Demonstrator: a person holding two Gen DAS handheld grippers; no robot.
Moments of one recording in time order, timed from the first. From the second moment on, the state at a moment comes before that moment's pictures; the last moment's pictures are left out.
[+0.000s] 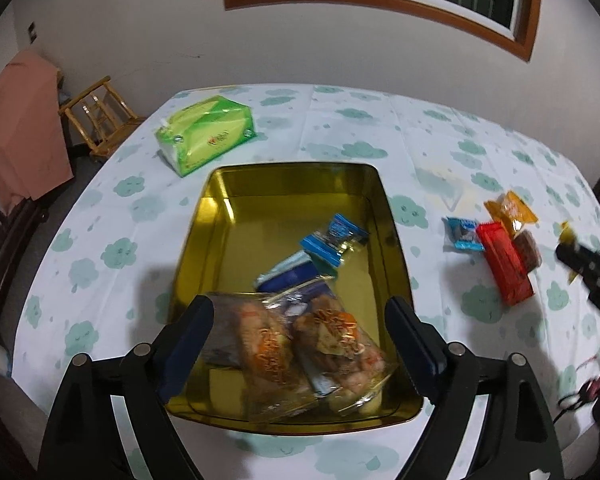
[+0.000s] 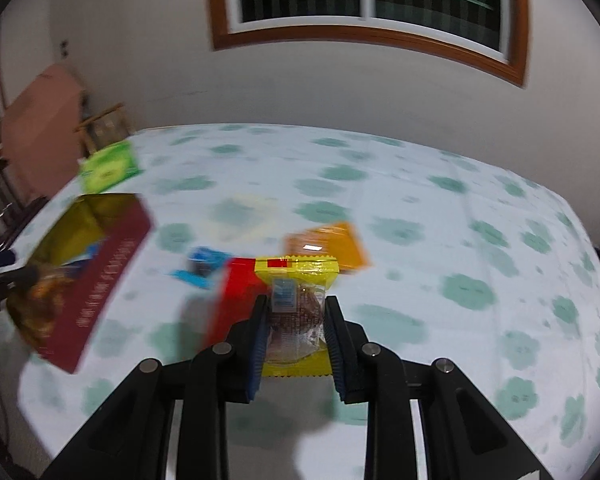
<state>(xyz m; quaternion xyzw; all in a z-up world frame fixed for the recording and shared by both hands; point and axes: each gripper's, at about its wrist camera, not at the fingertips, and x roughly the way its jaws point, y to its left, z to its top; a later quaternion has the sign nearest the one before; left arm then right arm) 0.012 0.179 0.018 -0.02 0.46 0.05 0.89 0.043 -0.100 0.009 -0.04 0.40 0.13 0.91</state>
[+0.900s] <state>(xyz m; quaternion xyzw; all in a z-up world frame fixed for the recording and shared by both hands) -0.035 0.283 0.011 -0.06 0.46 0.18 0.87 0.032 0.109 -0.007 -0.10 0.42 0.31 0.85</state>
